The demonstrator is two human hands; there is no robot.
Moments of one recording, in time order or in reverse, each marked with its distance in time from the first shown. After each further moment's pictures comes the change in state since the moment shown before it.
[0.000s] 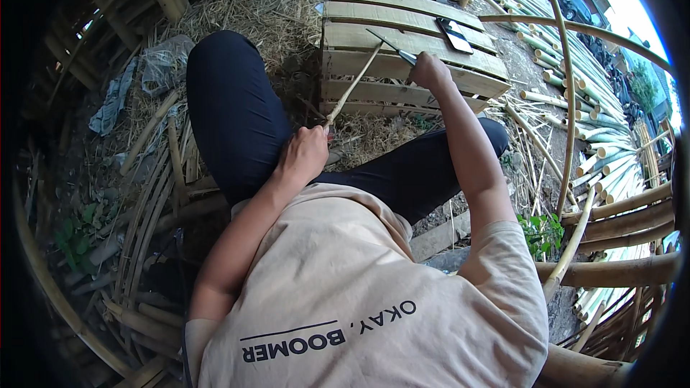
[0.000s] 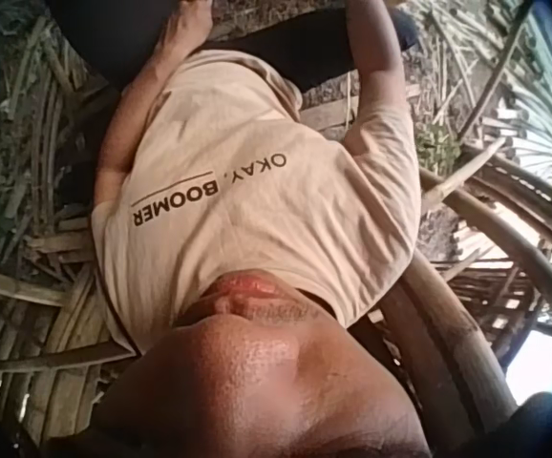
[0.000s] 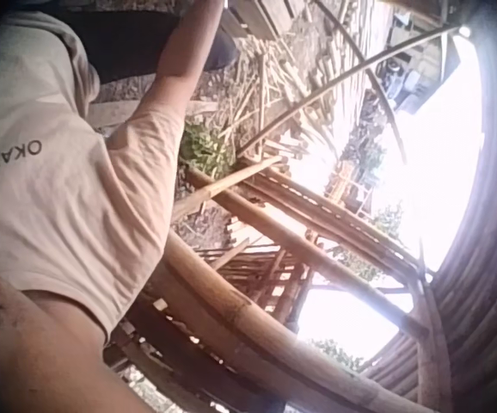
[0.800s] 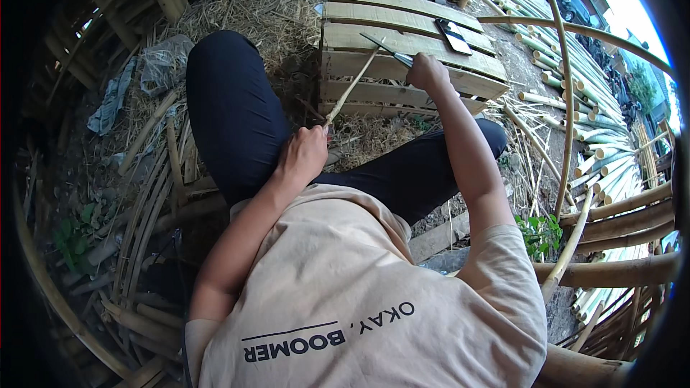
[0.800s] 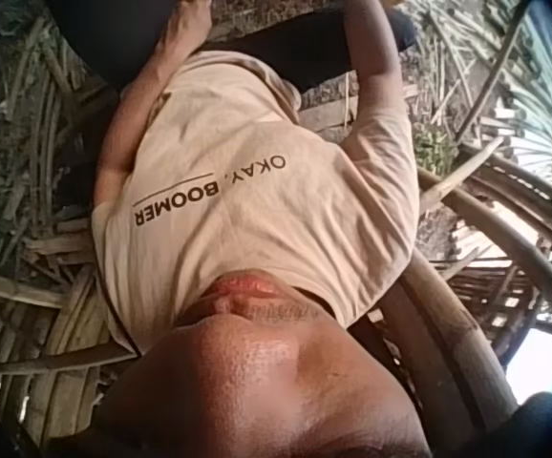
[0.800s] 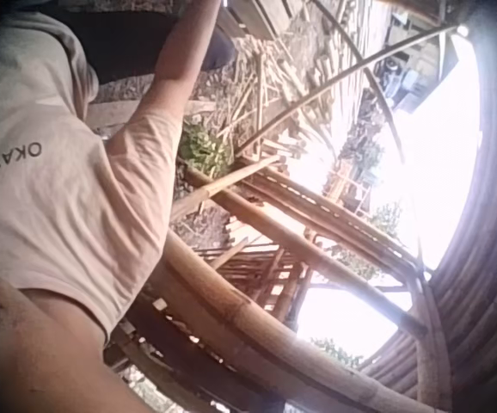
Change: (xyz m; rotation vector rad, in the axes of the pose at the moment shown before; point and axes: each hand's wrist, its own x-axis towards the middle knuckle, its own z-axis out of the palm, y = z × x) left_hand -0.001 0.003 -0.002 0.036 0.000 -0.022; right_hand -0.011 -0.015 -0.005 -0.101 0.028 -0.004
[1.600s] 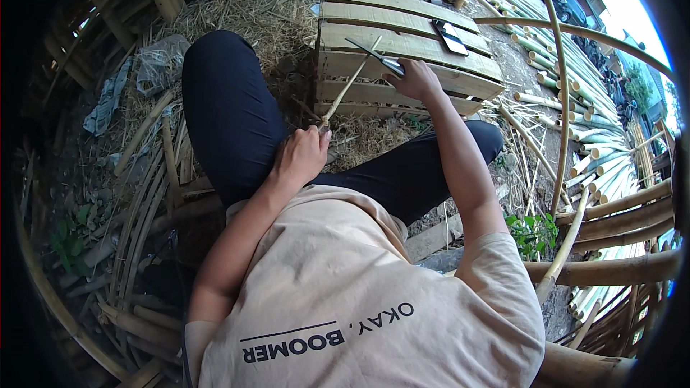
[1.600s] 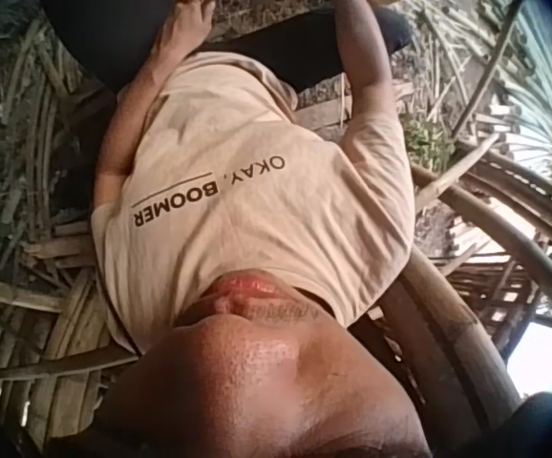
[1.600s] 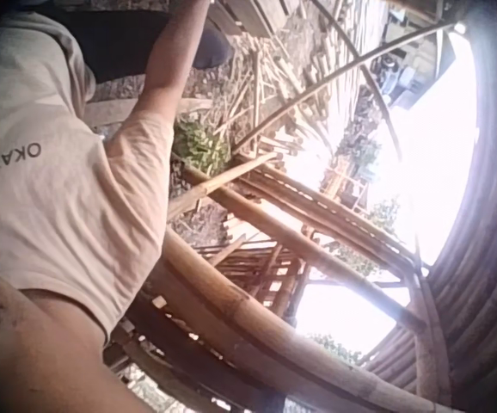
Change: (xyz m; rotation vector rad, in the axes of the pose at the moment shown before) left_hand -0.002 0.010 -0.010 -0.030 -0.031 -0.037; right_hand -0.022 -0.007 0.005 0.164 0.112 -0.270
